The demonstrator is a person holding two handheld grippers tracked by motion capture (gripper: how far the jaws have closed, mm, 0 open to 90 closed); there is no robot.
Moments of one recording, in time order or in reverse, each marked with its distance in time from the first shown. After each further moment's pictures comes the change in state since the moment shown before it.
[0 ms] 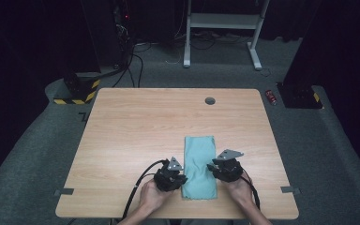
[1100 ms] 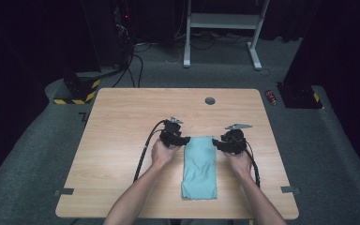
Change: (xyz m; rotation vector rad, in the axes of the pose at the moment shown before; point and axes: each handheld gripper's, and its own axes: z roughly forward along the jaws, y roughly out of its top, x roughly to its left) left arm 0.109 0.085 0.049 -0.083 0.169 -0.214; right arm -0.076 0.044 0.027 -0.027 -0.048 0.260
